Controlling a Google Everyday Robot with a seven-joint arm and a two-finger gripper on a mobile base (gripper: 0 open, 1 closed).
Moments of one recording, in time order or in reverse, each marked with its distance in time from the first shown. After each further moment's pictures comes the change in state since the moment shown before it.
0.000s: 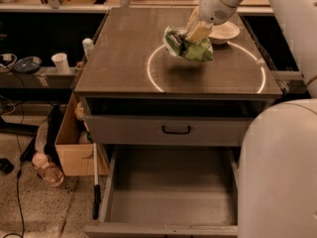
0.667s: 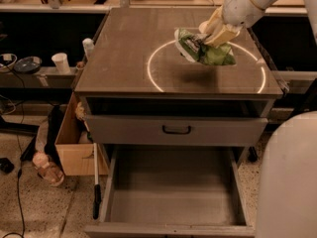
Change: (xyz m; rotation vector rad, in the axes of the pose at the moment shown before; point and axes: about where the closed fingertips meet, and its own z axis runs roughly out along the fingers) arm 0.039 0.031 -0.041 -0.046 -0.090 -0.154
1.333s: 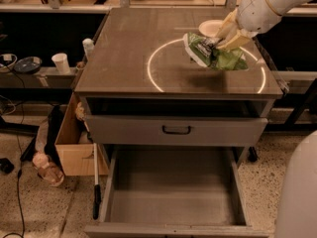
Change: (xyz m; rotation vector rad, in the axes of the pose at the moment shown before) arm 0.016 0.023 -0.020 0.010 -0.029 -0.040
